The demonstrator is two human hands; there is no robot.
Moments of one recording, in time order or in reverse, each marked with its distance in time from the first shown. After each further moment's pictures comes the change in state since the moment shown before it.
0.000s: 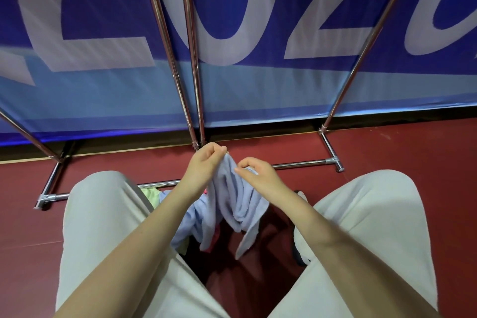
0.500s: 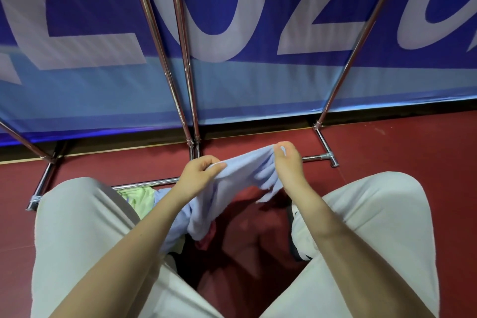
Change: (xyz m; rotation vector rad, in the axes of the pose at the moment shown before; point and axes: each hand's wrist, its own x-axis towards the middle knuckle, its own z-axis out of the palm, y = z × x) left_hand 0.003 -0.036 -0.005 0.292 -0.106 -0.012; right_hand 0.009 0.013 -0.047 0.009 0.535 0.249
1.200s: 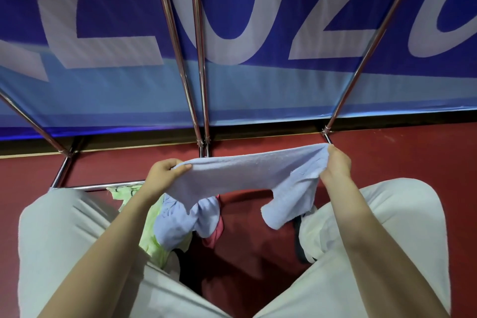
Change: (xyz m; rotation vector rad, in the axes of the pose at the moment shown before) left_hand -0.024 -0.050 -0.080 0.039 0.182 -0.167; right_hand 0.032 0.013 -0.057 0.263 0.221 0.415
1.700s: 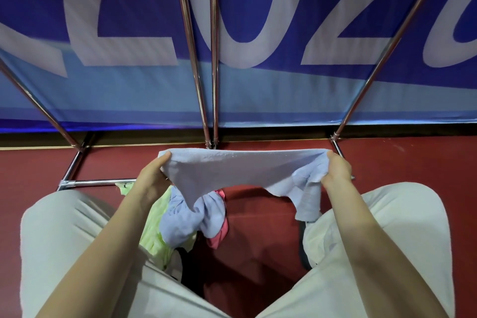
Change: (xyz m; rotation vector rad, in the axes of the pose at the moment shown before) left_hand -0.010 -0.002 -0.034 -0.779 0.075 -0.367; right_hand -0.030 -0.017 0.013 -0.020 -0.085 0.038
